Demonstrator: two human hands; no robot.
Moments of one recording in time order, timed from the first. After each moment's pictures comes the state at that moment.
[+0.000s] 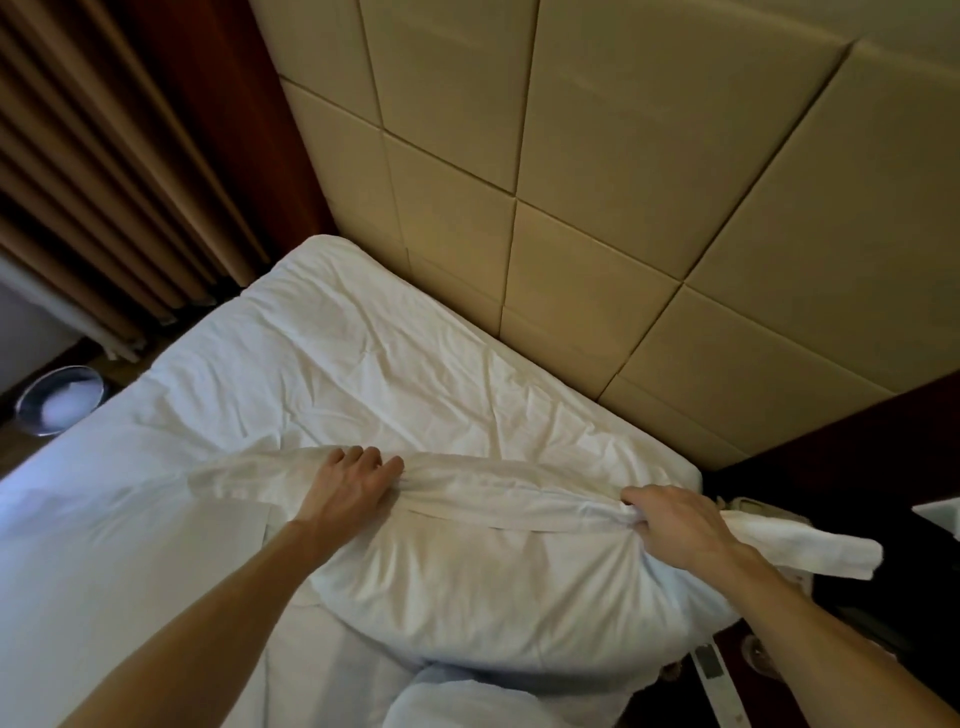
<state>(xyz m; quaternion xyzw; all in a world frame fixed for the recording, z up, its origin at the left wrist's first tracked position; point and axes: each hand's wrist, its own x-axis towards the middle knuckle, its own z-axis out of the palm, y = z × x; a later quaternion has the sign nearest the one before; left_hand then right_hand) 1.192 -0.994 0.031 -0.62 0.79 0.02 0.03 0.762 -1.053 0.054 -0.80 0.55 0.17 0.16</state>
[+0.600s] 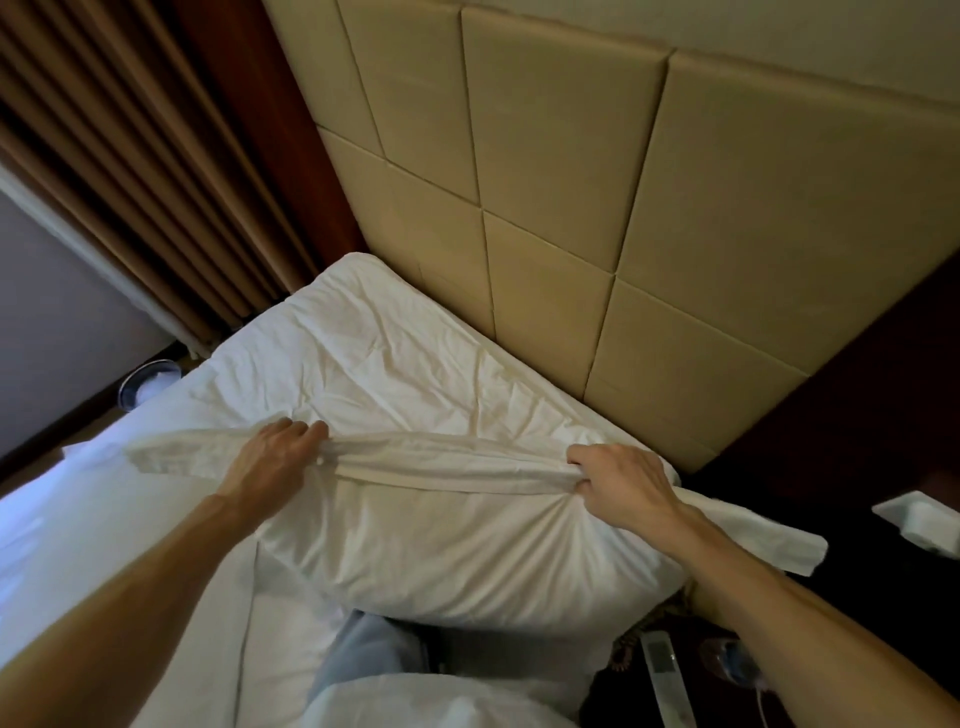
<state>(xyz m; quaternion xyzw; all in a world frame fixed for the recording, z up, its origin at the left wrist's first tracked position) 1.127 -0.924 0.129 -0.69 0.73 -0.05 0.03 0.697 -1.042 0.103 -0.87 0.47 0.02 0.16</state>
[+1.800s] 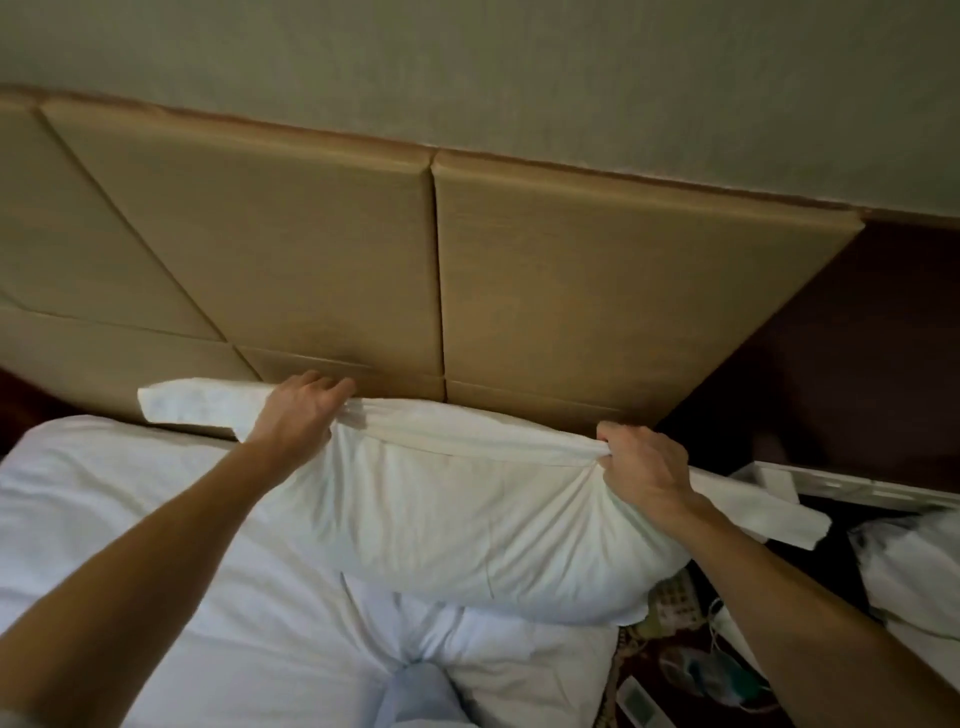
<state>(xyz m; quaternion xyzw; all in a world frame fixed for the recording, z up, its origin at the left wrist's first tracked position) 0.988 -1.352 0.106 -0.45 0.89 -0.04 0.00 0.597 -1.186 0.115 -0.60 0.80 0.02 0.08</state>
